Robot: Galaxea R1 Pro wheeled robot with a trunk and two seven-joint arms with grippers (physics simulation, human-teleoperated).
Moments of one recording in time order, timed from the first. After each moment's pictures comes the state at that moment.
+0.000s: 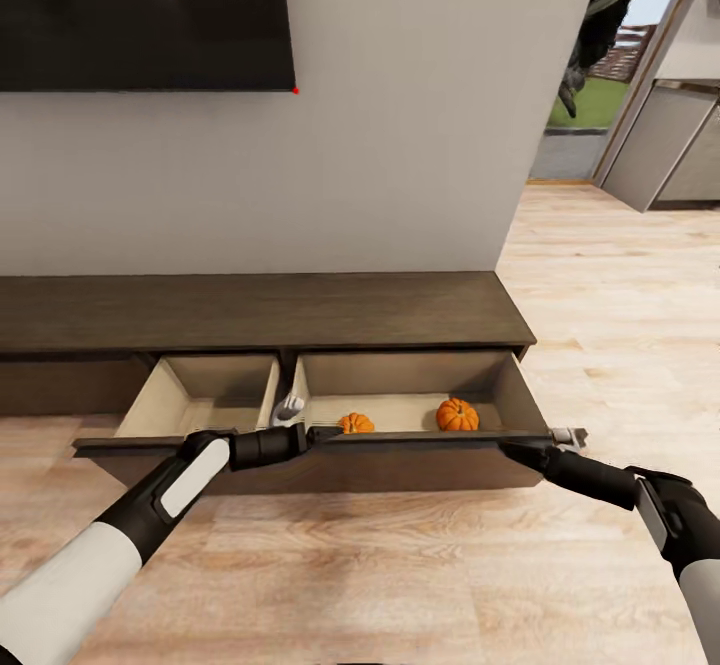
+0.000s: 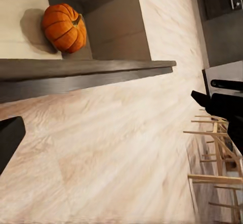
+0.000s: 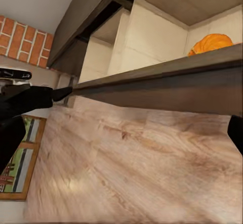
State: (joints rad) left arm -0.75 0.22 -0.54 -0.89 1.03 0.65 -0.52; right arm -0.68 -0.34 -0.34 -0.64 -0.04 0.64 1.41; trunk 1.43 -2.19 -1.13
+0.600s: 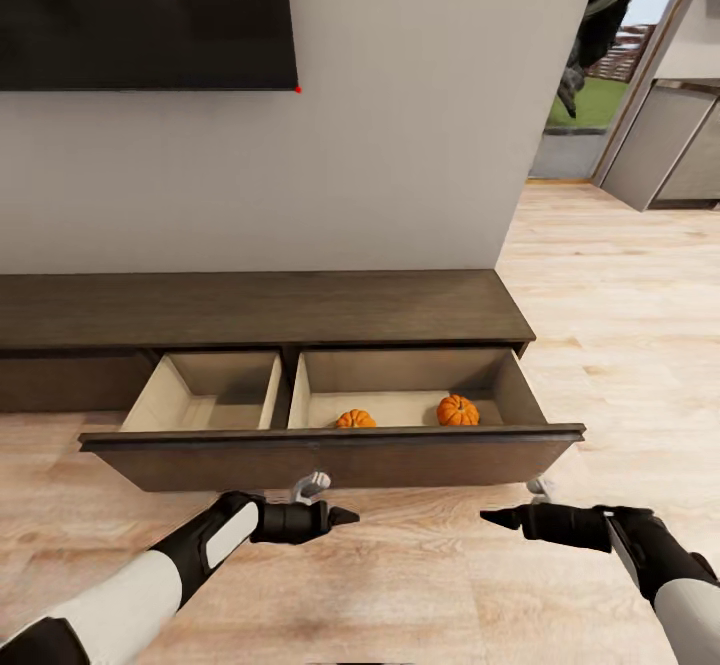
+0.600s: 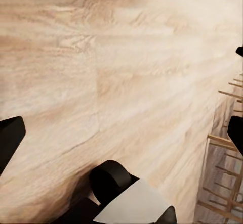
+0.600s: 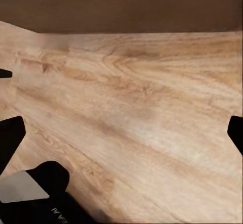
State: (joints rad) left arm -0.74 0.08 -0.74 -0.47 1.02 0.59 -0.51; right arm -0.66 -0.28 -0.32 -0.48 0.26 0.39 1.19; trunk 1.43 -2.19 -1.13
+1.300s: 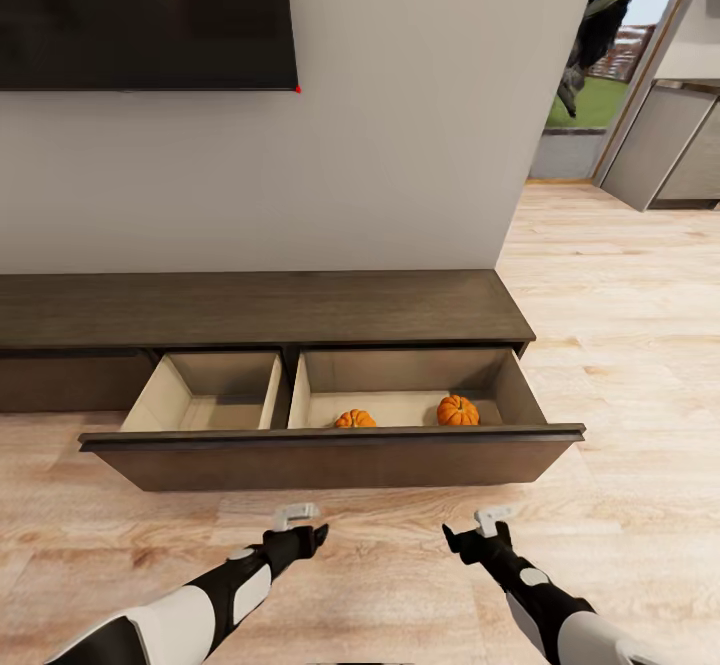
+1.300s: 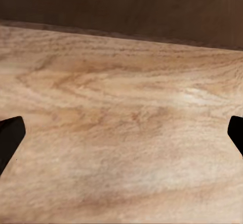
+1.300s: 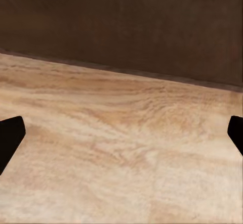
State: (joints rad) left arm -0.72 -0.09 -0.90 -0.07 1.02 -0.13 -0.15; right arm -0.65 -0.03 -0.32 -0.12 0.44 -0.36 0.17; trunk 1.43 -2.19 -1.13
